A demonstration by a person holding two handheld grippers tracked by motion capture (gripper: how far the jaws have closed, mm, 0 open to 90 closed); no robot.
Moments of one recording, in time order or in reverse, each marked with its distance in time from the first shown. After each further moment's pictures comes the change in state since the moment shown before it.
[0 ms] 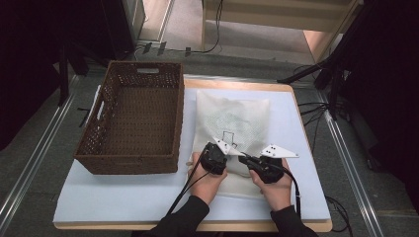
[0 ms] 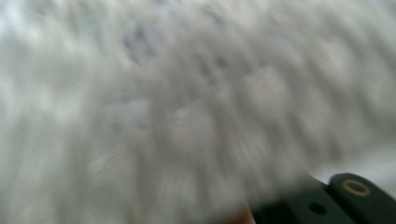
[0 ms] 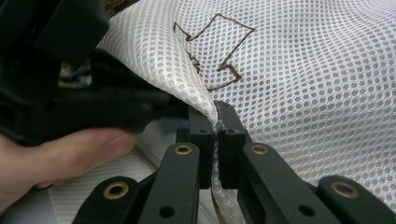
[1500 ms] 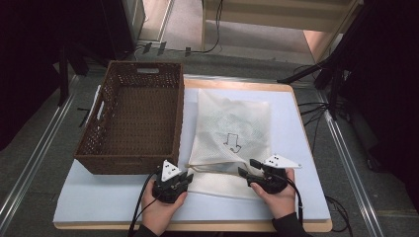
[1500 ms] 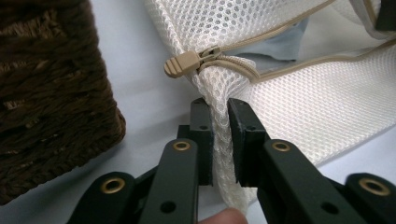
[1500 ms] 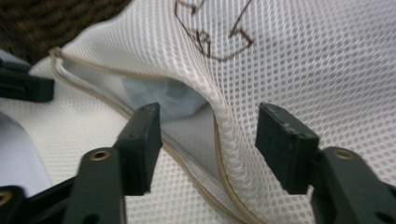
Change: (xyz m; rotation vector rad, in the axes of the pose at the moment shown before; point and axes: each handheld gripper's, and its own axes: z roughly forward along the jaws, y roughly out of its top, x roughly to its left) left arm 0.075 -0.087 -0.092 -0.047 -0.187 -0.143; right arm 0.004 -0.025 -0.013 0.045 -0.049 0.017
